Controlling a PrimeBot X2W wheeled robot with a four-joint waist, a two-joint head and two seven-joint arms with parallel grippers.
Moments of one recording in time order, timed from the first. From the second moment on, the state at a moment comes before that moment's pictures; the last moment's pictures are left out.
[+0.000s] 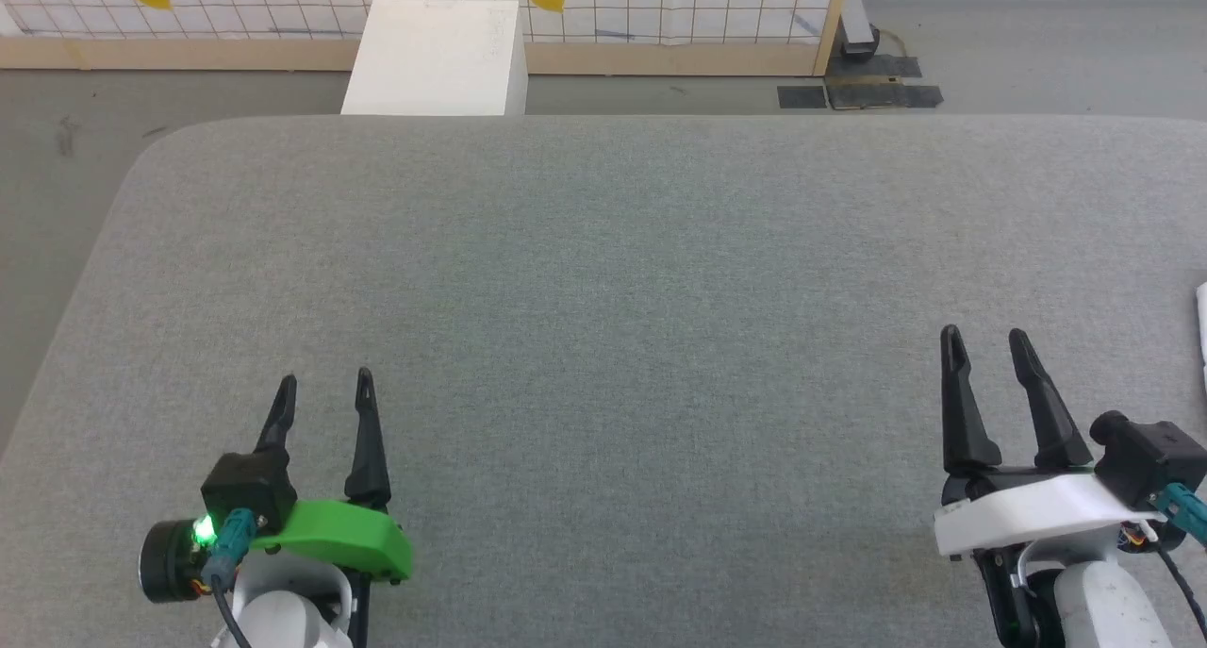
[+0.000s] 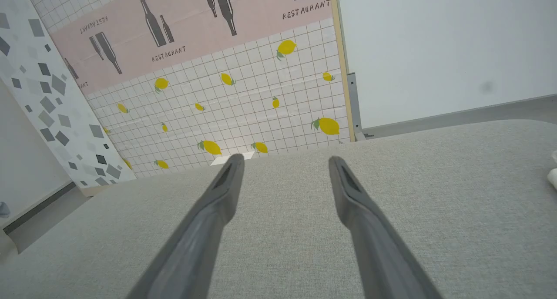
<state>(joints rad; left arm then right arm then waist) -0.11 0.07 0.02 0.21 -0.11 -0.01 -0.26 -0.11 -0.05 -0.04 0.18 0.30 0.13 -0.26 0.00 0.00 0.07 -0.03</state>
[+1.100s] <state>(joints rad) -0.10 0.06 0.02 0.18 -0.10 -0.01 -0.21 -0.10 -0.05 -0.03 0.15 0.25 0.13 -0.21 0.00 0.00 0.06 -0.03</state>
